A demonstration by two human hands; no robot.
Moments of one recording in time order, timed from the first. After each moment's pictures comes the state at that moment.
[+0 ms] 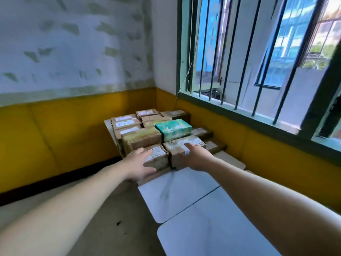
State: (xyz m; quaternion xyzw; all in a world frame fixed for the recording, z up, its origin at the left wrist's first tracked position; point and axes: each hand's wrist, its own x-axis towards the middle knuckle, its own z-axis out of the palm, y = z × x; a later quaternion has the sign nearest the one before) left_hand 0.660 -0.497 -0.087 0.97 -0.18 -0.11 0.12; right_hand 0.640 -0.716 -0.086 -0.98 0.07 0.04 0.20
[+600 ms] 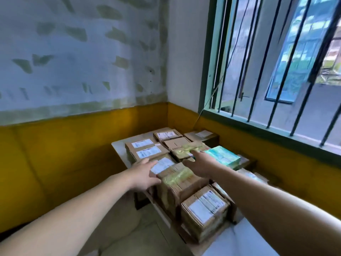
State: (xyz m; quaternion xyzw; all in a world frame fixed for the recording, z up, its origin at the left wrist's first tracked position) left_hand 0.968 -0.321 -0.087 0.96 -0.23 -0.12 0.14; right_hand 0.932 -0.543 -0.077 -0.97 0.12 0.02 0.20
